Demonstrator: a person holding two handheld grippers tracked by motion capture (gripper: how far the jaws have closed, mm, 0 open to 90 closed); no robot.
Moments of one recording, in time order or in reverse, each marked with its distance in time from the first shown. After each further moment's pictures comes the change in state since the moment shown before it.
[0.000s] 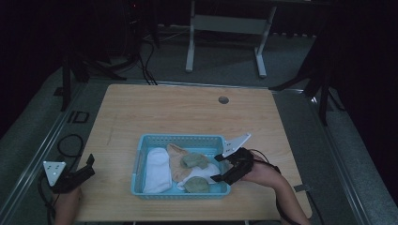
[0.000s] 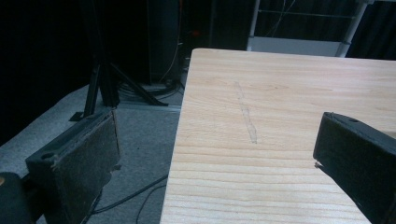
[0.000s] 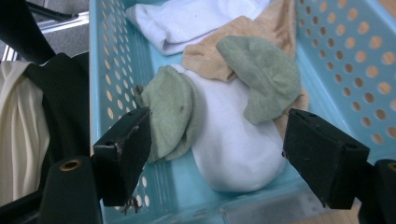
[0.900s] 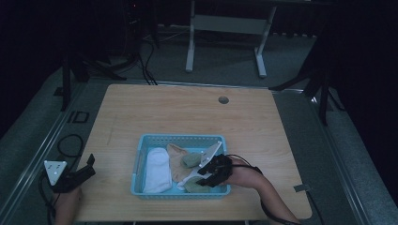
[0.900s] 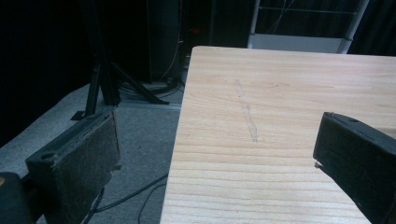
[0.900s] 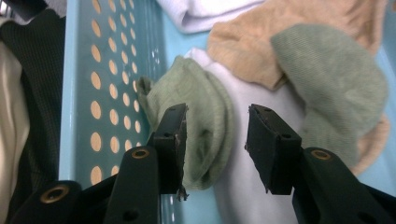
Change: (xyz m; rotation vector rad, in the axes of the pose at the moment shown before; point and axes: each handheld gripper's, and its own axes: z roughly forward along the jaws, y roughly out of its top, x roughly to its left) left arm -0.001 0.000 0.001 0.009 0.003 0.009; right arm 0.013 0.020 0.059 0.170 0.051 -0.094
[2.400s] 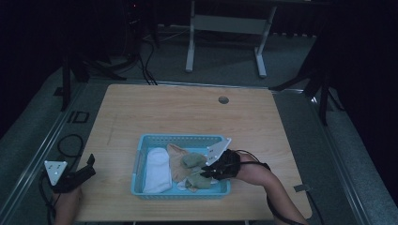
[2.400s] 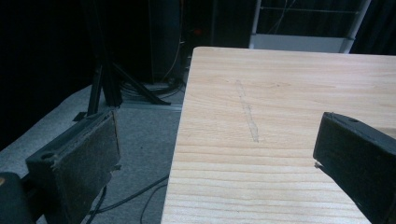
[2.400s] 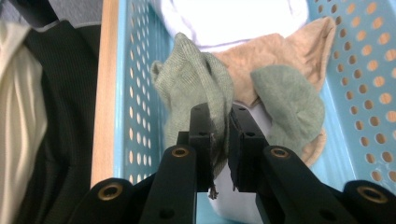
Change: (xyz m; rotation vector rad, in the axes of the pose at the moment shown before) left arm -0.001 0.000 0.000 -0.001 0.006 0.008; right arm 0.013 0.012 -0.048 -0.058 -0.063 -0.089
